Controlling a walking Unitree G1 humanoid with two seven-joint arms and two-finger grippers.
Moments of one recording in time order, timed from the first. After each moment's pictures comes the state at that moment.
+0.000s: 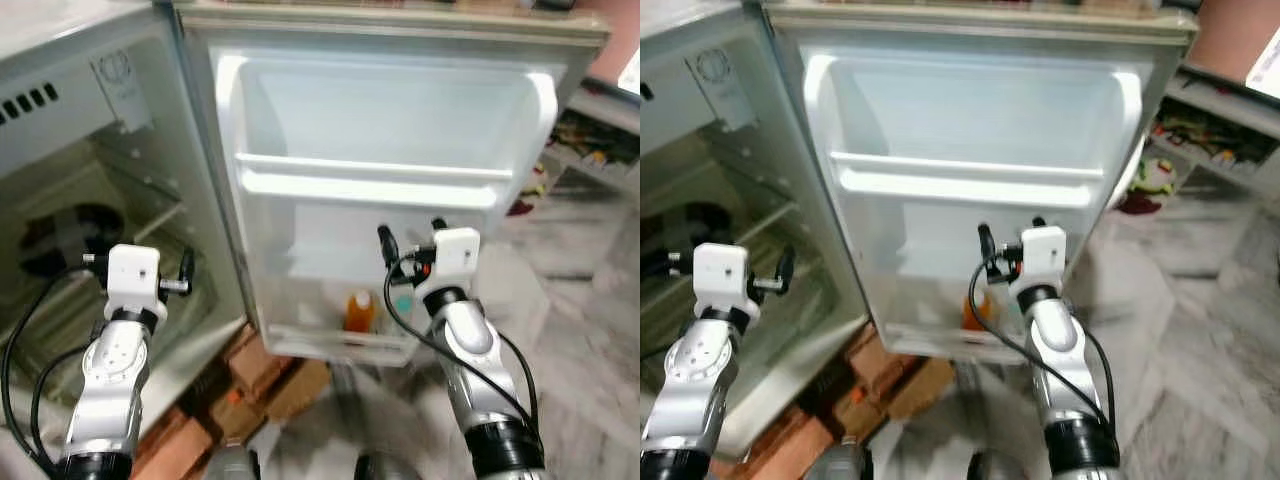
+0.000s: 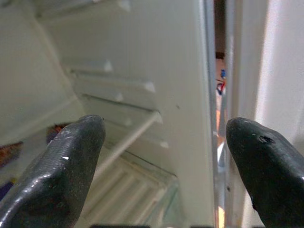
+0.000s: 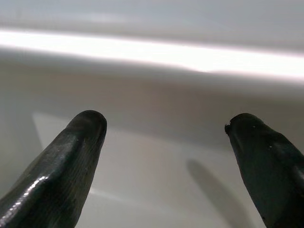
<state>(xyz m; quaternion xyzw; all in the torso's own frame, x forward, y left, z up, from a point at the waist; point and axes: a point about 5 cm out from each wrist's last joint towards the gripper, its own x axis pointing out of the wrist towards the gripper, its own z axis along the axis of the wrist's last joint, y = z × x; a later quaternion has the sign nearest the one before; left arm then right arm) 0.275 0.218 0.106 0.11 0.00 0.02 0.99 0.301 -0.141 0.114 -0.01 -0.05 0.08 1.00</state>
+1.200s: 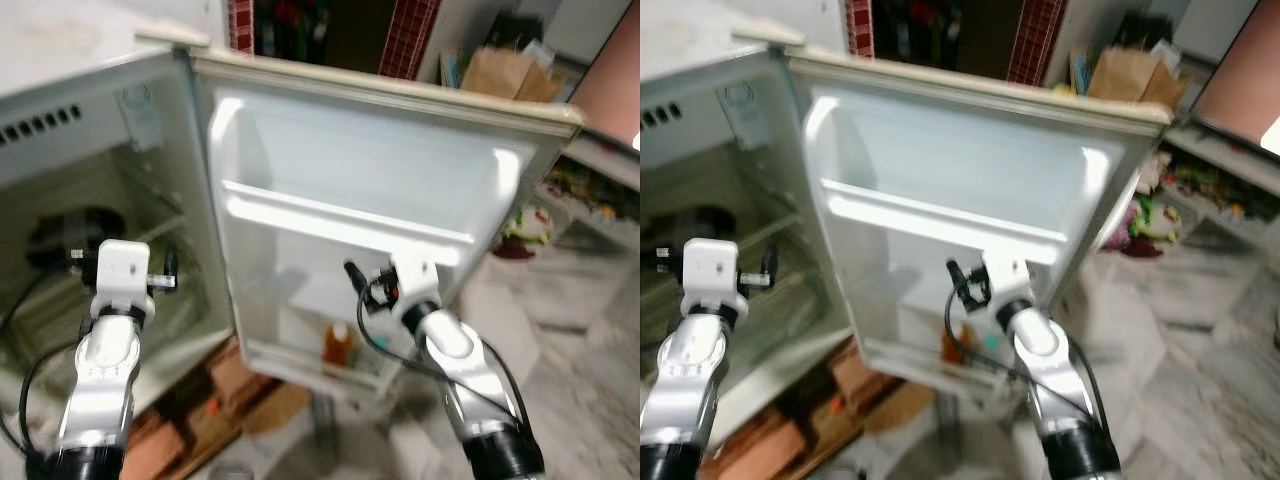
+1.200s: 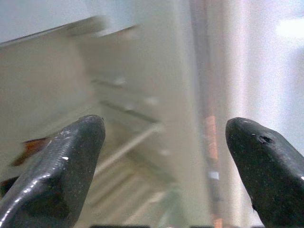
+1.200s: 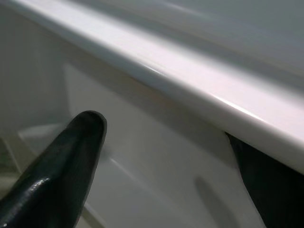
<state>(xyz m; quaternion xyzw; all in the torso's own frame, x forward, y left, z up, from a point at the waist) 0.280 0.225 0.105 0.13 0.00 0.05 0.99 0.292 -0.110 0.095 -0.06 0.04 0.22 0.97</state>
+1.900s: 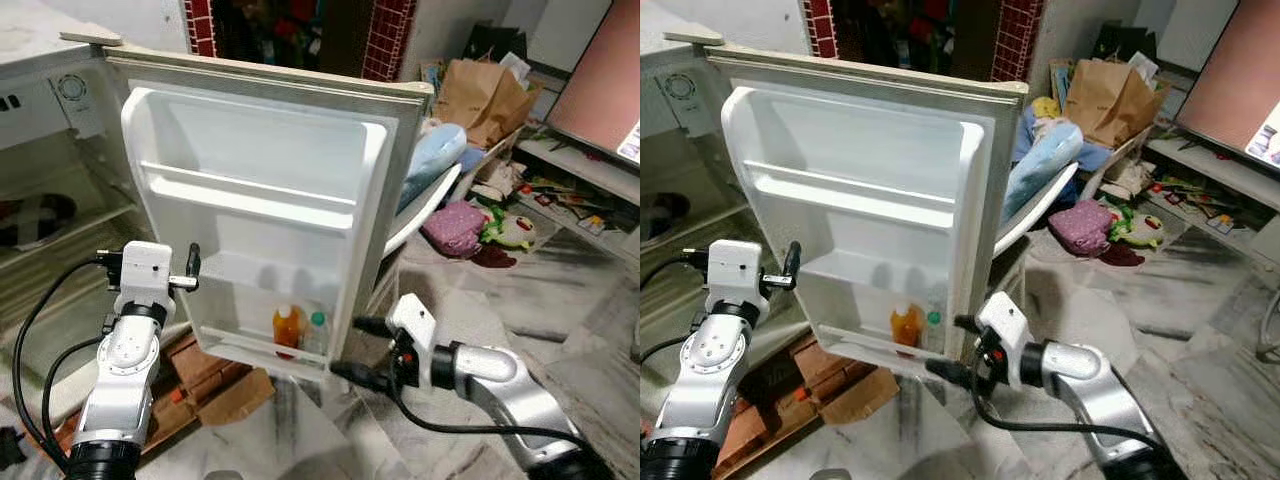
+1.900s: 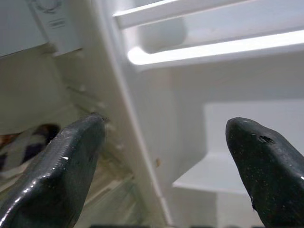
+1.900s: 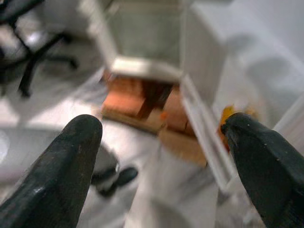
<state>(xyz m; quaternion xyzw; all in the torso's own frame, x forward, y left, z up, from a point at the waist) 0.281 0.215 0.102 0.13 0.00 0.04 0.99 0.236 -0.145 0.070 -0.06 0.22 0.53 0.81</state>
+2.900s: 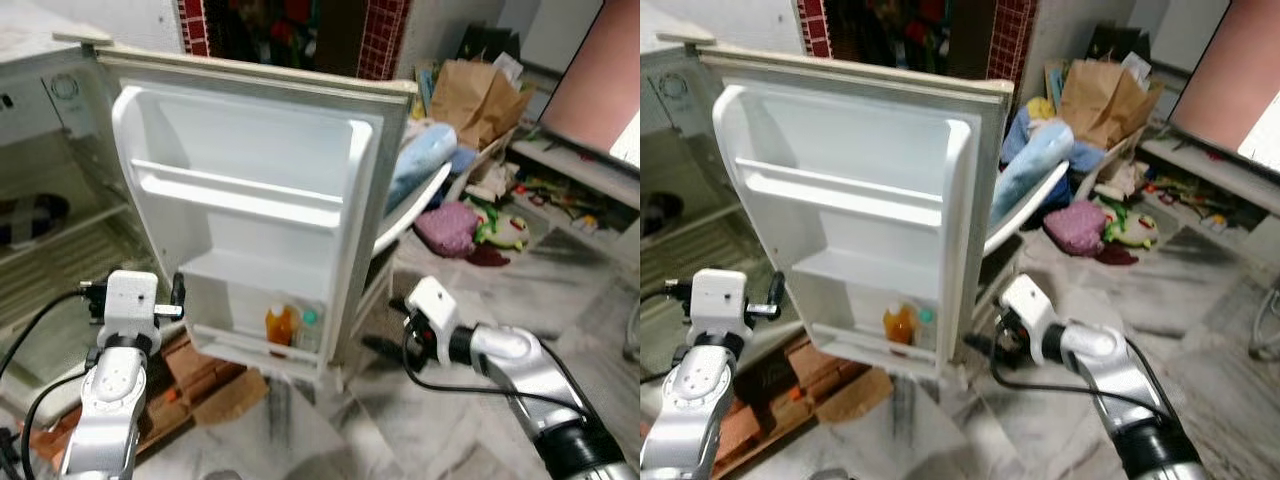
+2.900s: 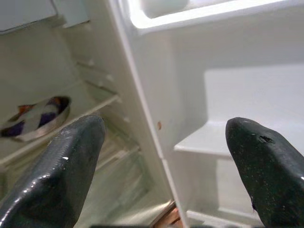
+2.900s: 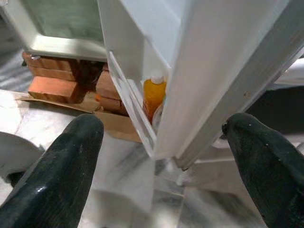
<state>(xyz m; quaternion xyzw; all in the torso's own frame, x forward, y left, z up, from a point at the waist) 0.250 0.228 0.091 0.14 0.05 0.07 0.99 0.276 -0.170 0.065 -0.13 0.21 0.41 0.88</state>
